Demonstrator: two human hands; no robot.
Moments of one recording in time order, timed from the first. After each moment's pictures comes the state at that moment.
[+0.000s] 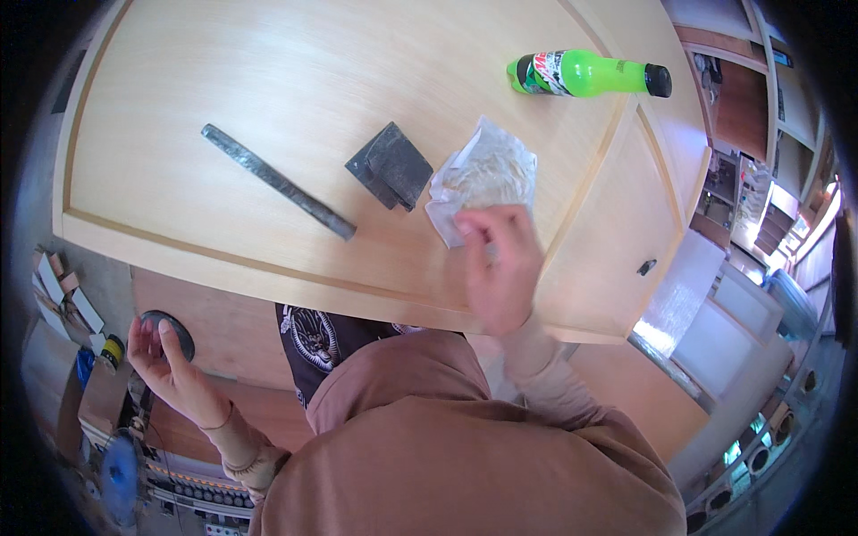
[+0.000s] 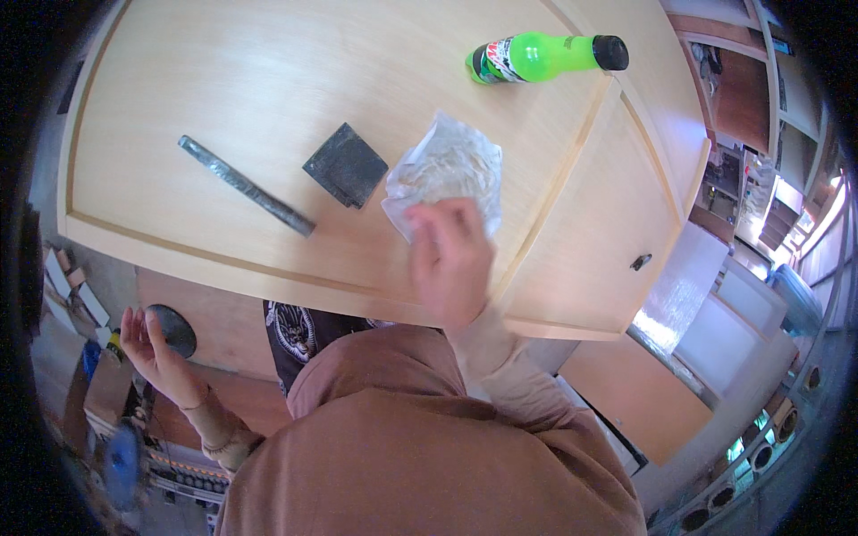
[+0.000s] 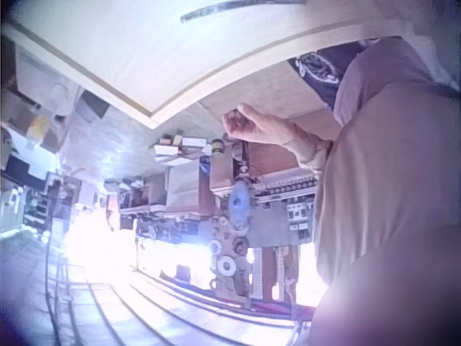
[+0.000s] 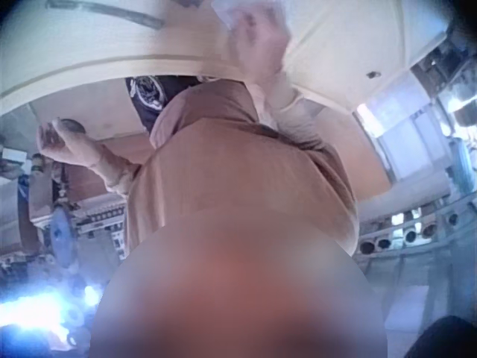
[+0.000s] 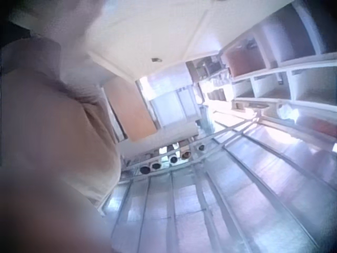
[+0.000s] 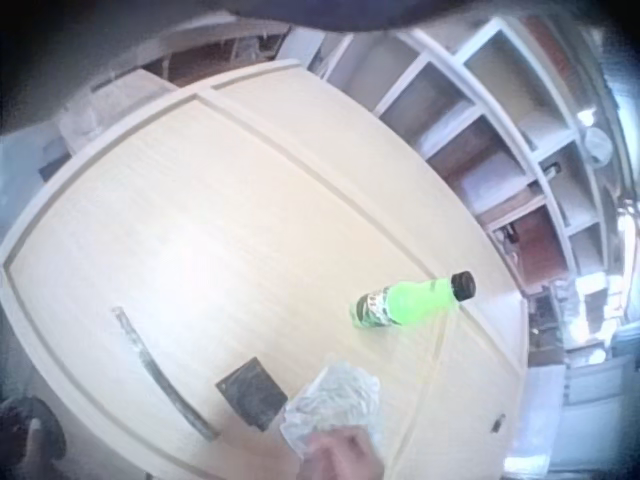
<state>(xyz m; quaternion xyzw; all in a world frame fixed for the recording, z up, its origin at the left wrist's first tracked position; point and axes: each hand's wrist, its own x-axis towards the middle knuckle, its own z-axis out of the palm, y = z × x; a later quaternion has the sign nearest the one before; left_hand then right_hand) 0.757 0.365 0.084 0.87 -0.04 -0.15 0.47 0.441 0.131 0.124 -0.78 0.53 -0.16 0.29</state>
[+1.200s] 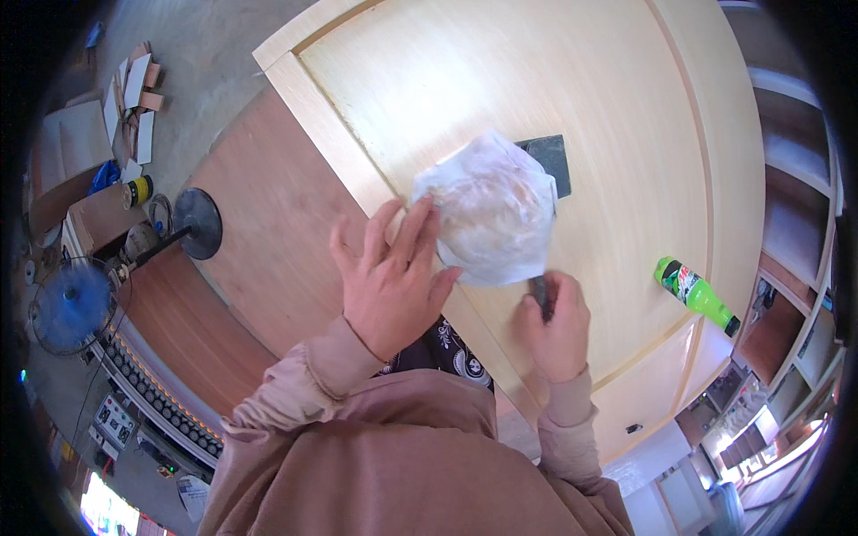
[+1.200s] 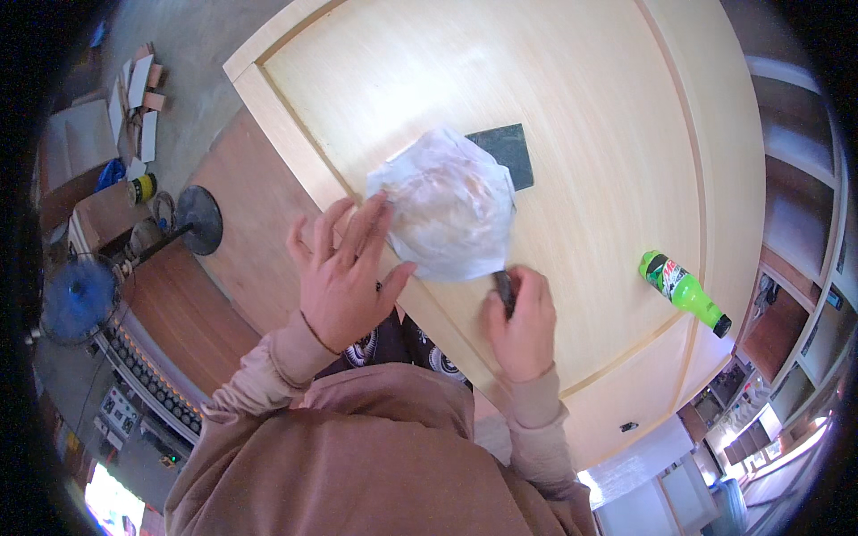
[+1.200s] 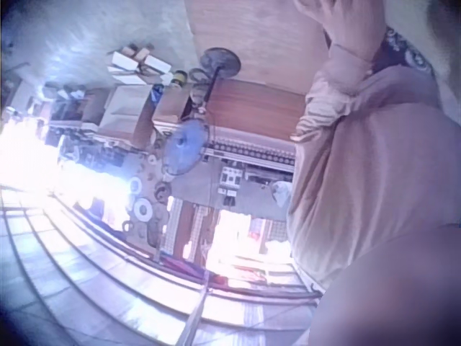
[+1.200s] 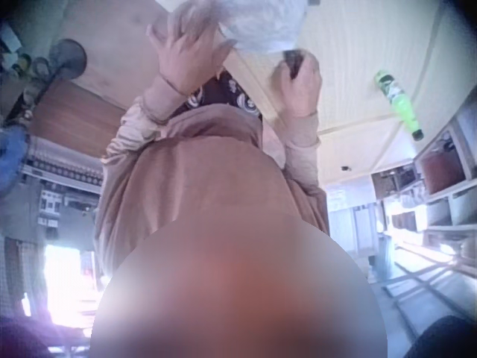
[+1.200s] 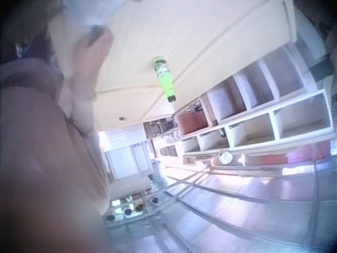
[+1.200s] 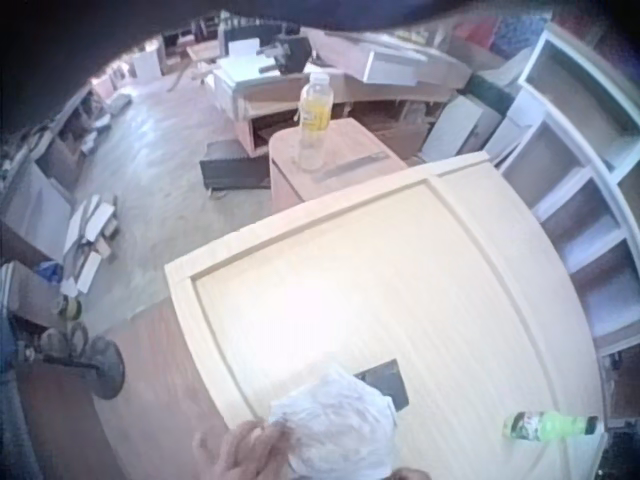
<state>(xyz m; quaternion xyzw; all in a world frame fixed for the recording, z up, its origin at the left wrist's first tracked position) 0.741 0.282 0.092 0.88 -0.43 -0.15 0.13 0.525 0.113 0.086 -0.85 0.40 0.05 0.35</state>
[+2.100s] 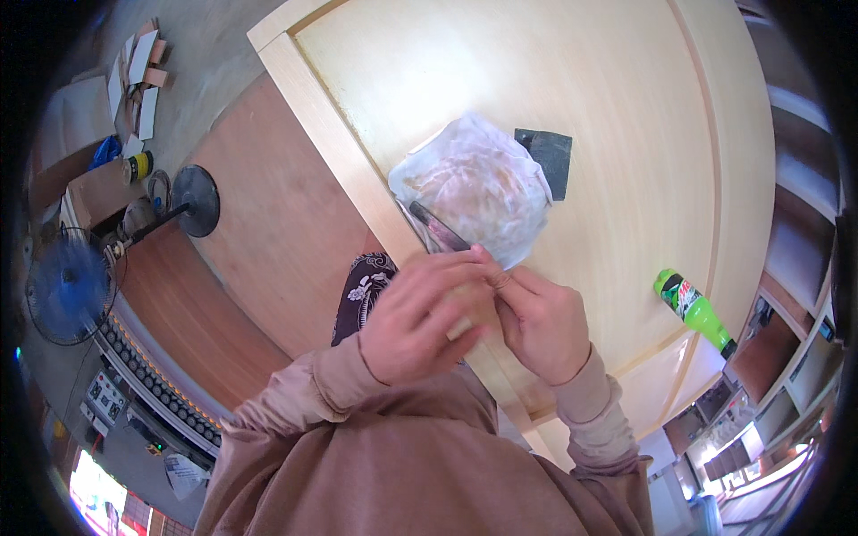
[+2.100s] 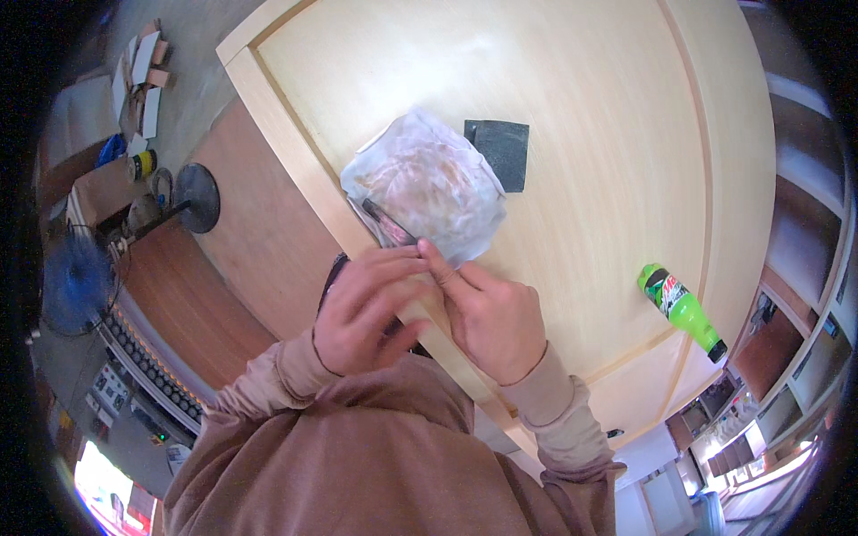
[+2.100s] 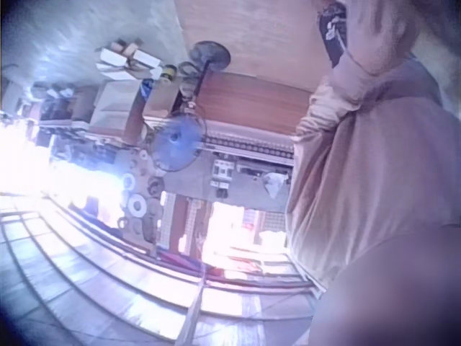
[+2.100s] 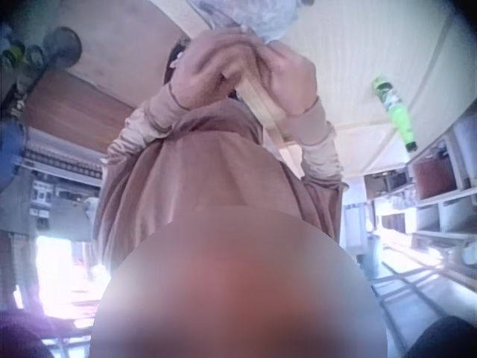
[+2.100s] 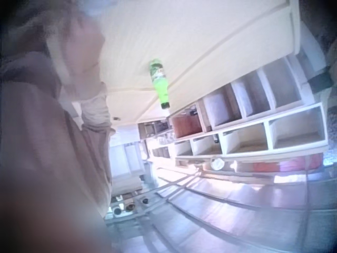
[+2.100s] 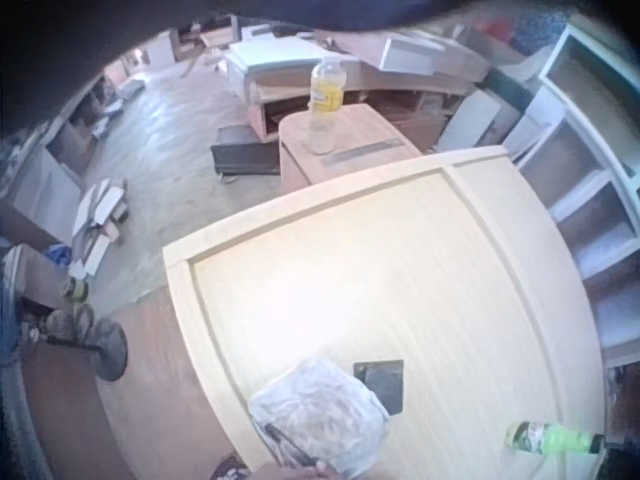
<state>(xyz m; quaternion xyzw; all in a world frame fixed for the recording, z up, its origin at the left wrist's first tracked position) 0.721 0.282 0.085 0.68 -0.49 -0.21 0.50 0.601 0.085 0.124 -0.92 0.13 0.13 0.34</state>
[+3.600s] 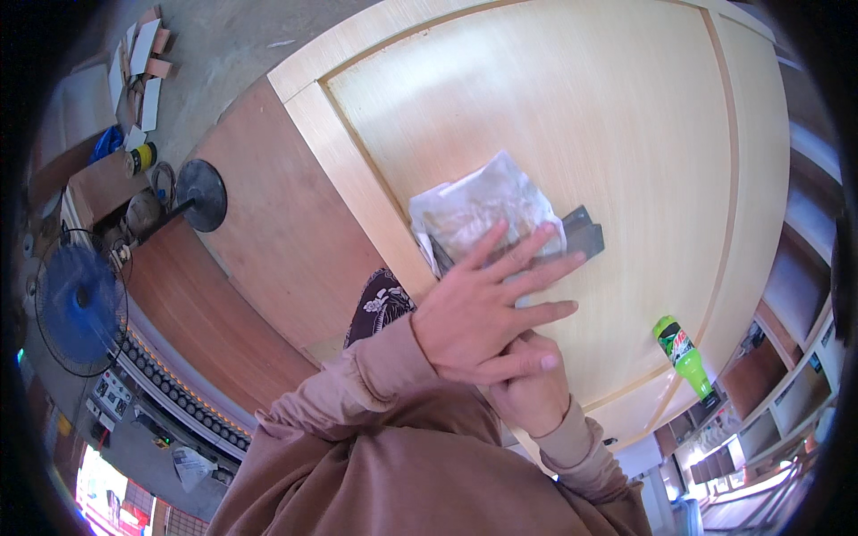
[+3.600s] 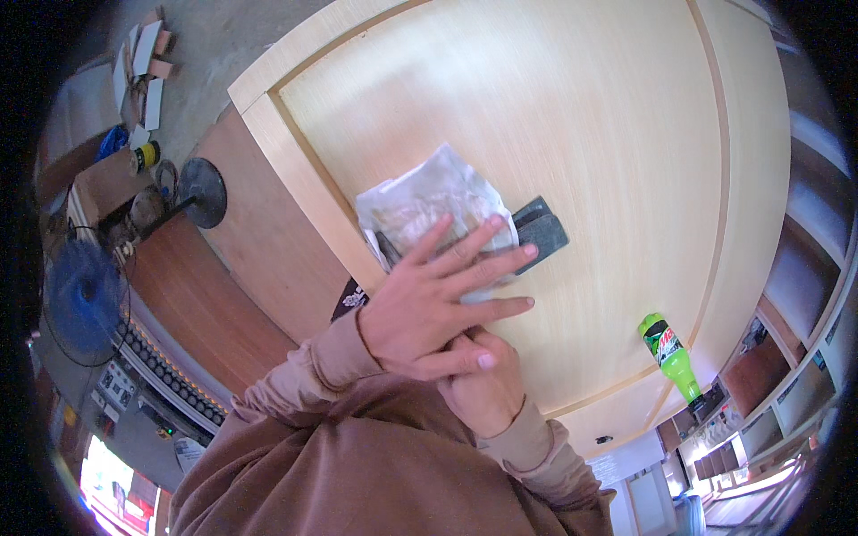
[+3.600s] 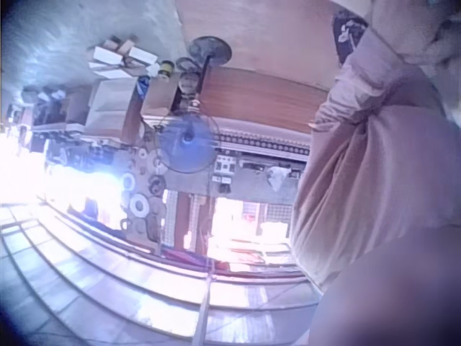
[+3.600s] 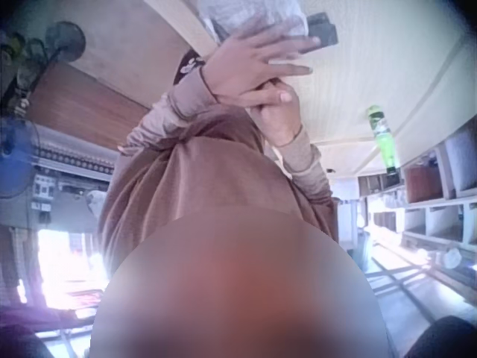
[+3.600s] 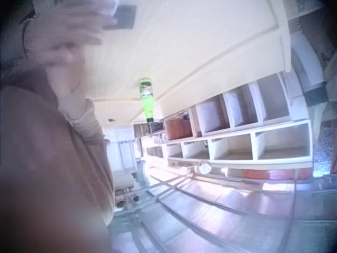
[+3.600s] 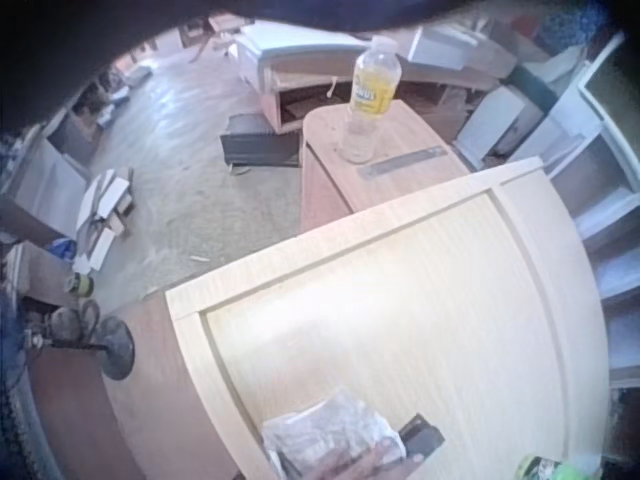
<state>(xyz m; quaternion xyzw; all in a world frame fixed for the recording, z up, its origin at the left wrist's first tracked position) 0.815 0.214 0.076 0.64 -0.55 -0.39 0.38 0.665 0.110 0.124 -0.84 0.20 0.17 0.47</state>
